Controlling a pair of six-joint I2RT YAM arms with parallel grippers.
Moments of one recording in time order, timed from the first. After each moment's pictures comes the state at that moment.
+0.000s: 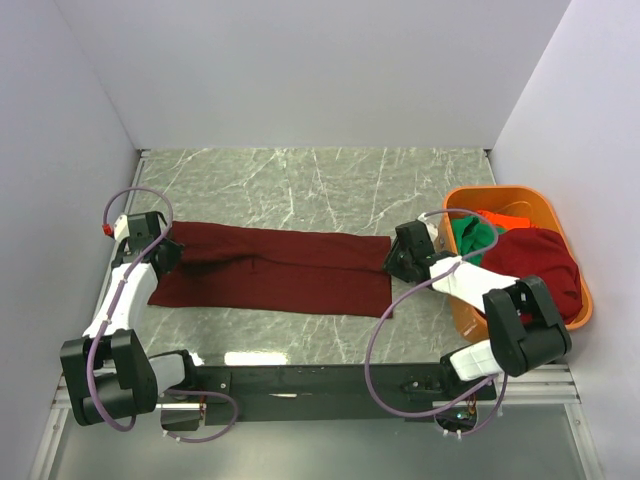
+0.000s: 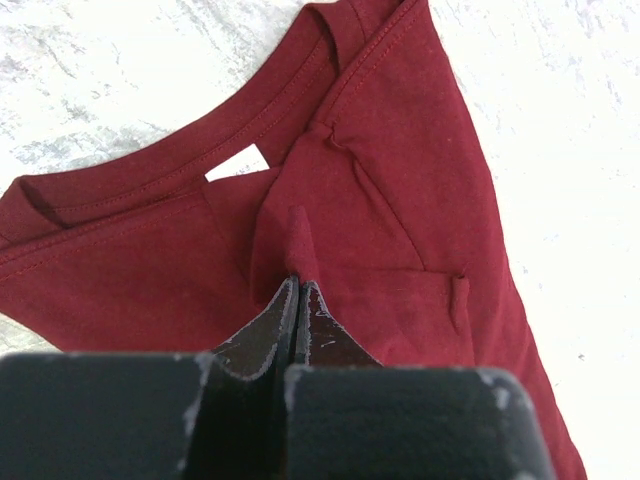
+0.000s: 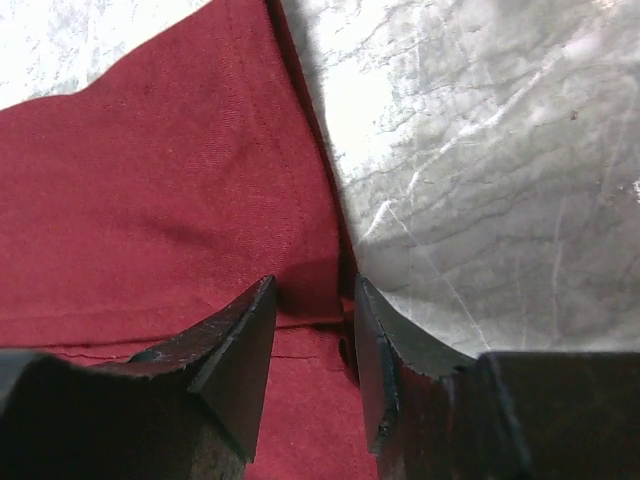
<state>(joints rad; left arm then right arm) 0.19 1.17 0.72 -0.40 -0.16 -0.84 0.35 1.41 0.63 -0.14 0.13 0.79</state>
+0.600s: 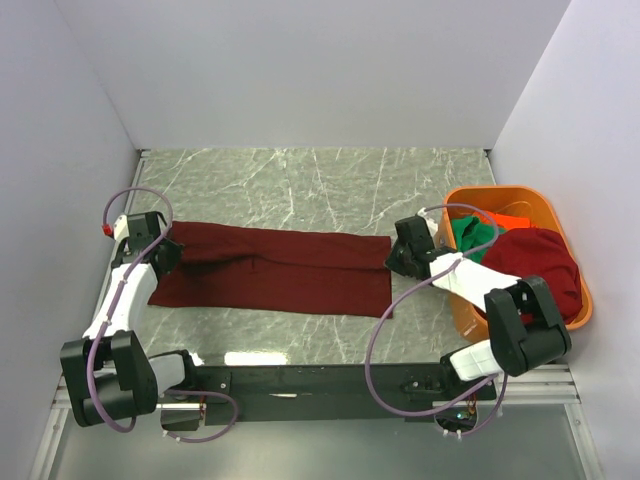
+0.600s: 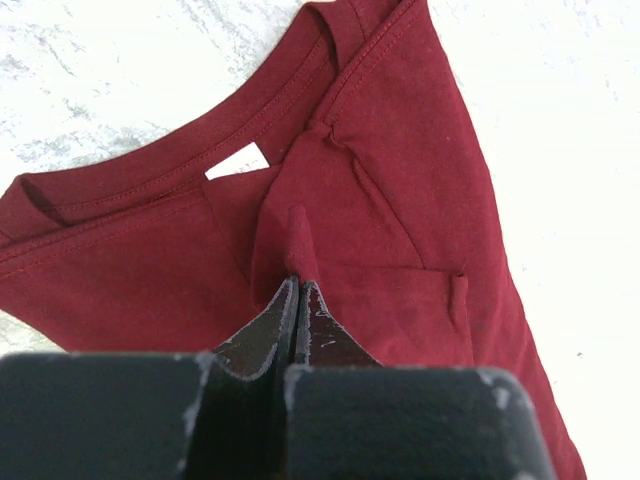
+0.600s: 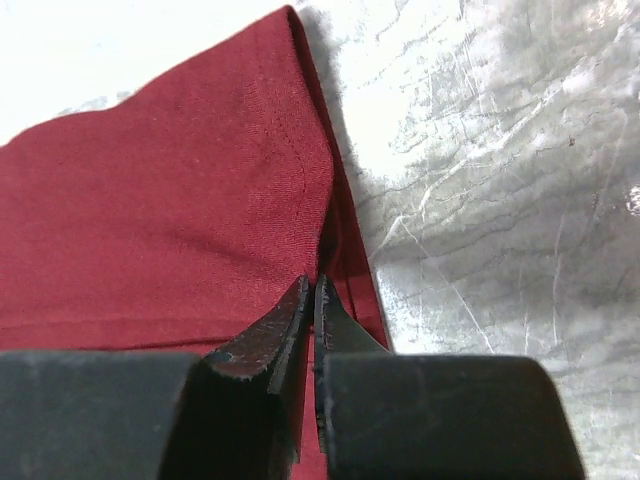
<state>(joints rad) 0.19 1.17 0.72 -0.41 -0.16 -0.84 0.35 1.43 0.68 -0.17 0.14 0.78</state>
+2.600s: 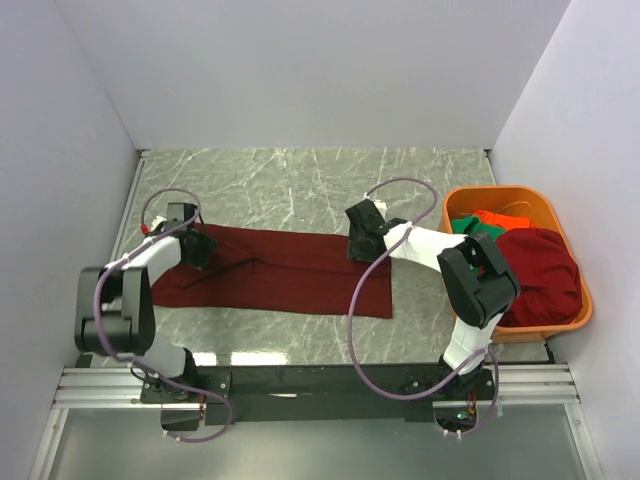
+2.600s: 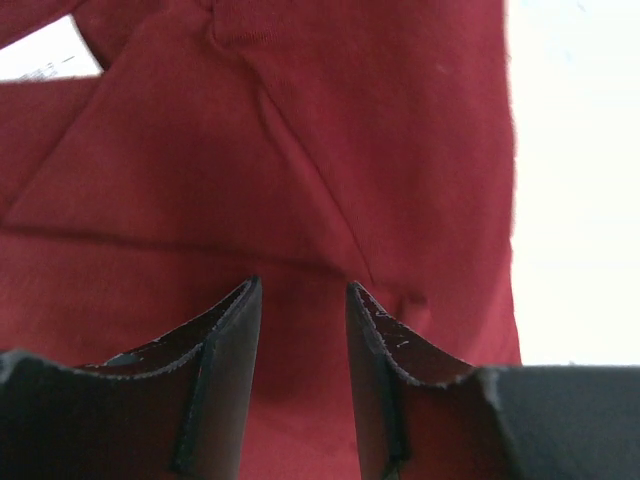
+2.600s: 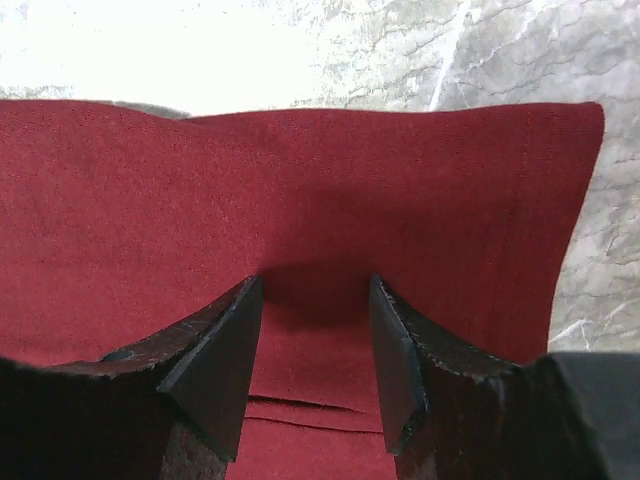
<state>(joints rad) 0.01 1.50 0.80 -0.33 -0.13 -1.10 0.55 1.78 1.06 -0.34 0.24 0.59</state>
